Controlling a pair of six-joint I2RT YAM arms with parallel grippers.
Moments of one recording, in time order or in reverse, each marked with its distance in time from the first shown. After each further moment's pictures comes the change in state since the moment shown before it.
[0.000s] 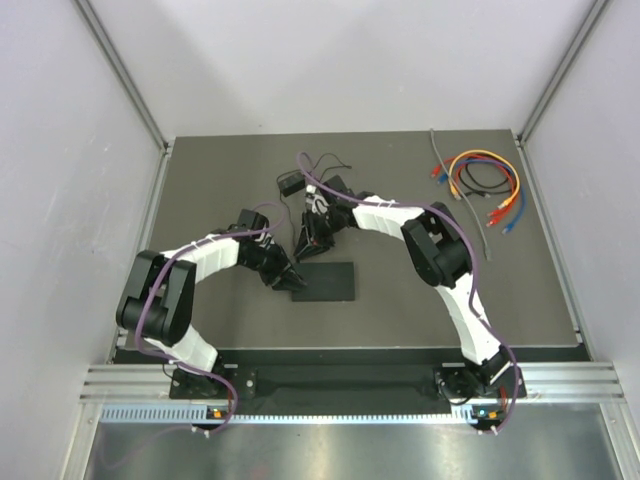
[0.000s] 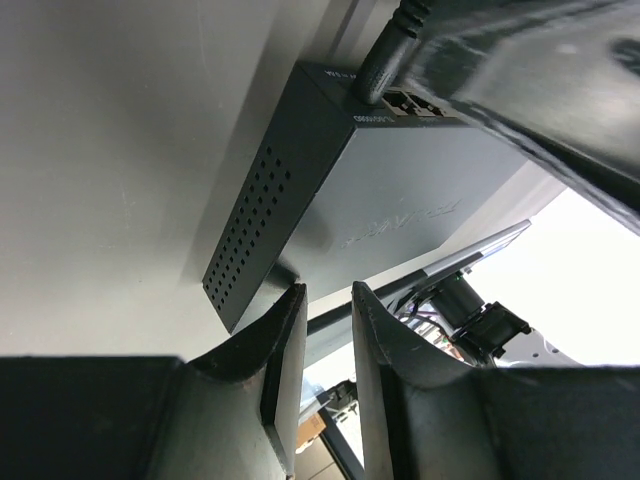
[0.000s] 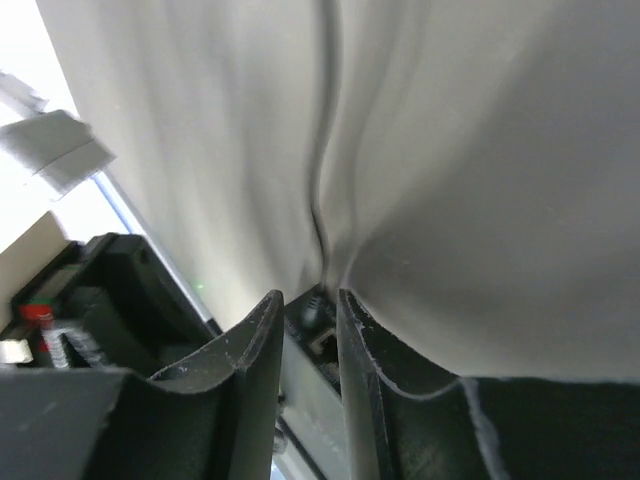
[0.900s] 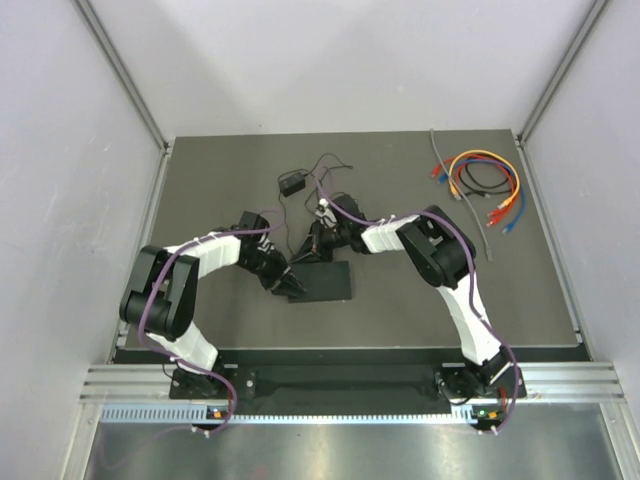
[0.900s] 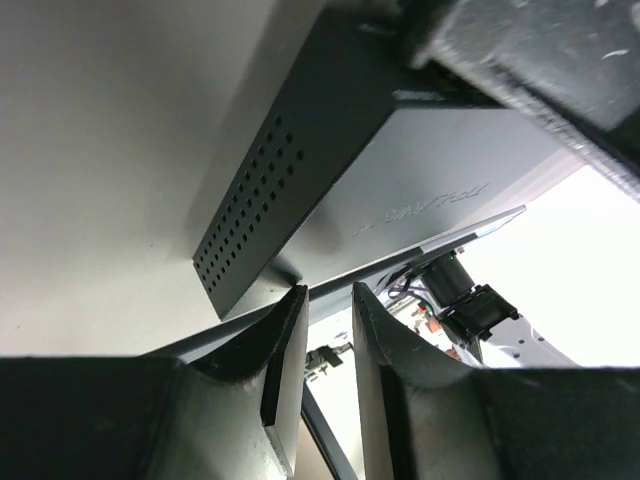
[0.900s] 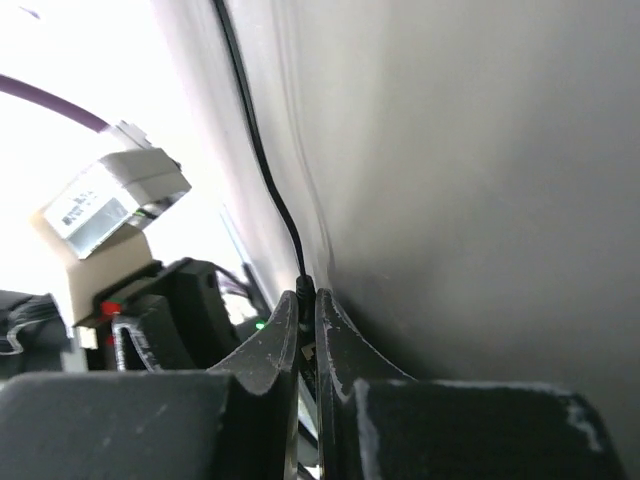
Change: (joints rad) left arm 0.002 0.039 0.017 -0.092 0.039 -0.022; right arm 0.002 -0.019 -0.327 0.600 -0.077 0.407
